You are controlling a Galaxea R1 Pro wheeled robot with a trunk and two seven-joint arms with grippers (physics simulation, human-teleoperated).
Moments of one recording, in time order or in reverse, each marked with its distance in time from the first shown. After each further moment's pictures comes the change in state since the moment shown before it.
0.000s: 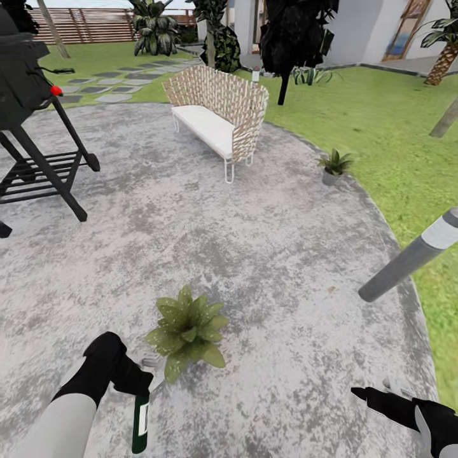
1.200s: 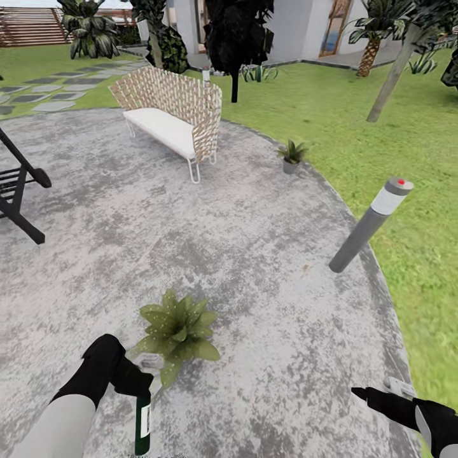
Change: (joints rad) left arm 0.001 0.002 0.023 0.016 0.023 -0.005 -0.001; right arm 0.000 -0.001 -0.001 0.001 0.000 -0.001 0.000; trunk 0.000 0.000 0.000
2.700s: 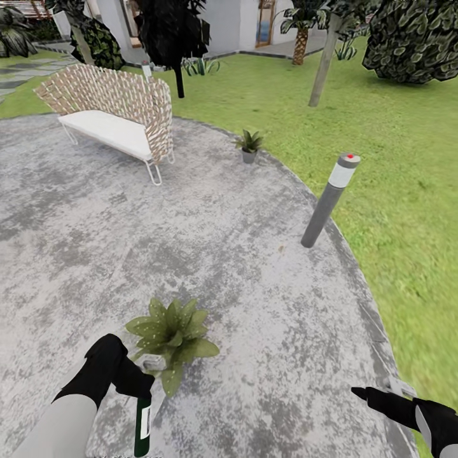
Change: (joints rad) left arm 0.000 0.000 -0.031 0.005 0.000 -0.001 0.000; right arm 0.000 0.000 -0.001 -0.001 0.000 0.000 0.001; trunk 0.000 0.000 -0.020
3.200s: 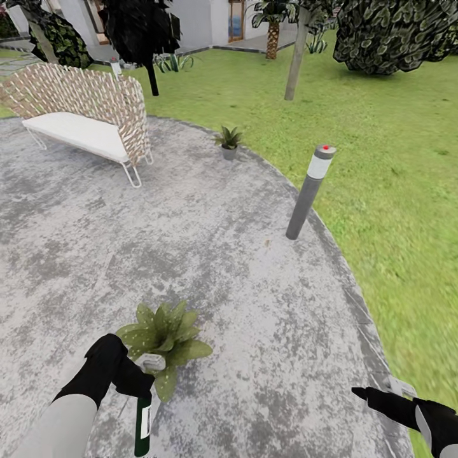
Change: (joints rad) left arm -0.001 0.000 0.000 0.000 0.002 0.000 0.000; right arm 0.000 0.000 0.000 0.000 0.000 0.001 -0.001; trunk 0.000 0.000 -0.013
